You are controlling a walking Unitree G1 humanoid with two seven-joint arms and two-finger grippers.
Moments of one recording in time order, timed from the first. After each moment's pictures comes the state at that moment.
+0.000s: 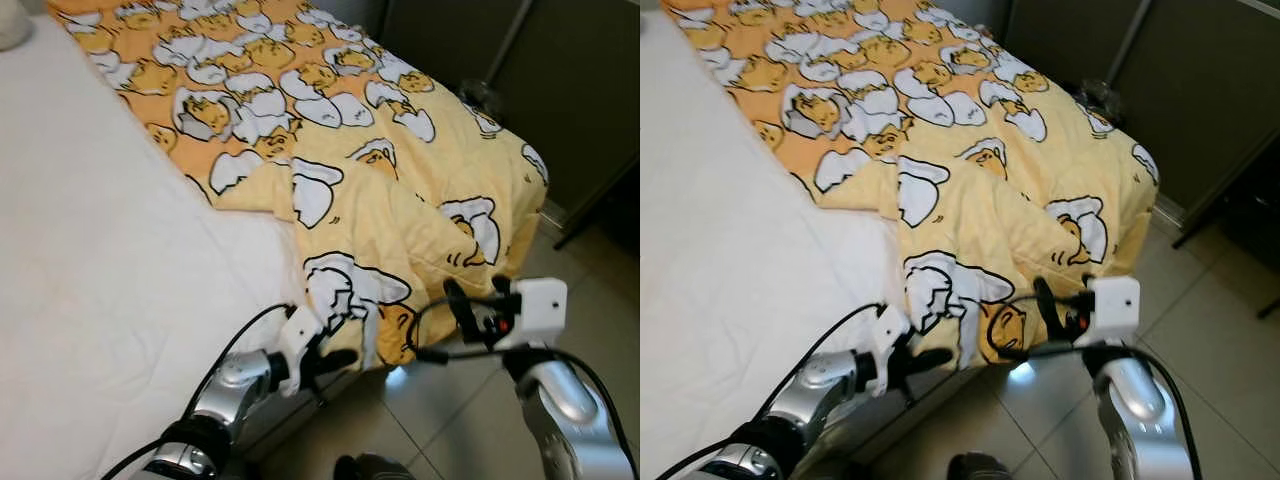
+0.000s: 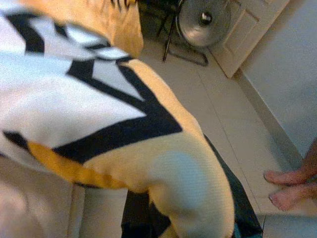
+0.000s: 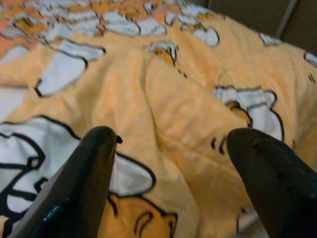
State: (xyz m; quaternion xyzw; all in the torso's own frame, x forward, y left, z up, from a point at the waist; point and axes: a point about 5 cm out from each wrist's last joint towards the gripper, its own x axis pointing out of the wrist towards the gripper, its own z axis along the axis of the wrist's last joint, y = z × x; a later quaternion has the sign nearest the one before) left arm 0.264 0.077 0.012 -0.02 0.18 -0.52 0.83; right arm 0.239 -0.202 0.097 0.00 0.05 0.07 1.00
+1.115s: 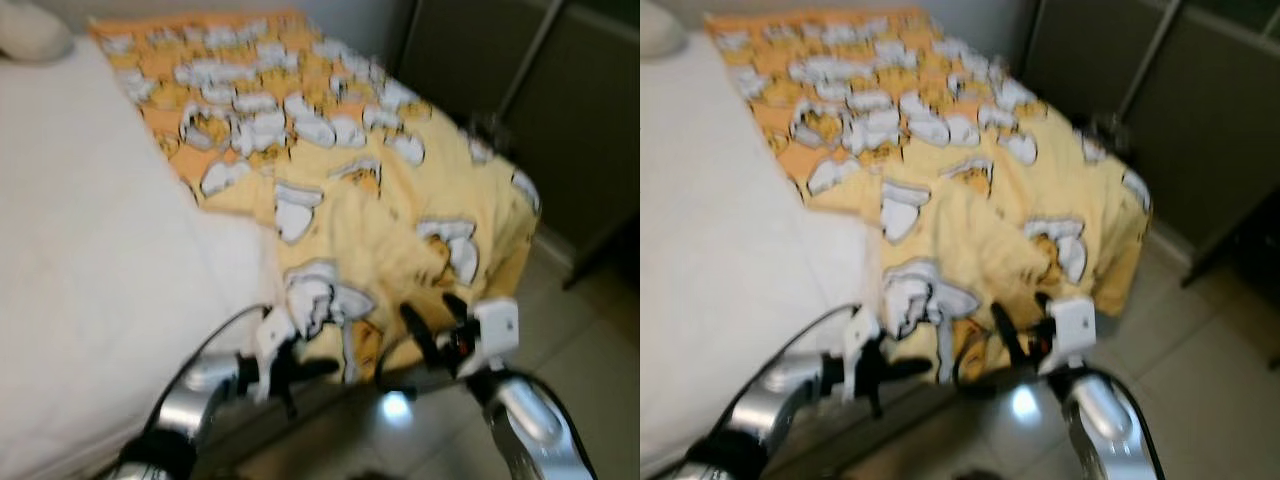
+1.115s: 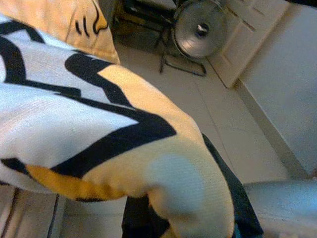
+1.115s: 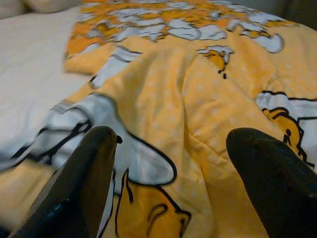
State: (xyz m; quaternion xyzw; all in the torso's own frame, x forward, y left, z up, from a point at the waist) left arm 0.253 0.115 0.020 -0.02 0.20 -0.56 0.80; right arm 0.217 -0.166 0.071 0.03 0.07 0.19 0.98
